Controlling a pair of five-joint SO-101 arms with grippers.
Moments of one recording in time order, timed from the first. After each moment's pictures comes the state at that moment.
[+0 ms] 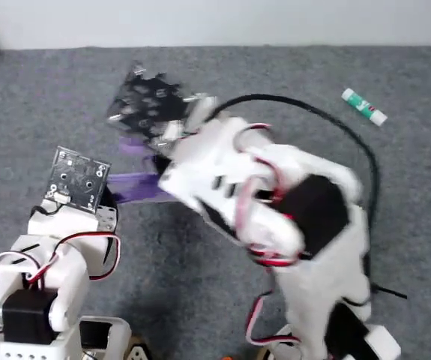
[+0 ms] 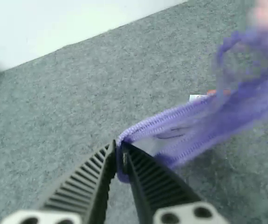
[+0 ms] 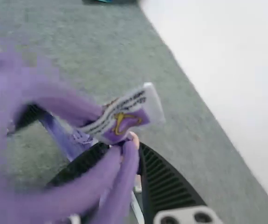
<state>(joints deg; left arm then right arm) -1.0 -68.4 38.7 80.4 -11.7 -40.5 -13.4 -44.1 98.3 24.5</state>
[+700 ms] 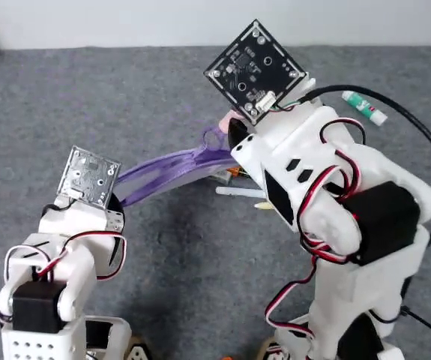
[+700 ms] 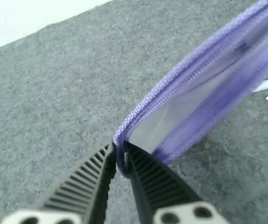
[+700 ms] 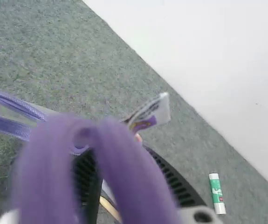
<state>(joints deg) -0.9 -68.3 42.6 80.6 -12.1 -24.2 -17.1 -44.1 100.6 25.8</state>
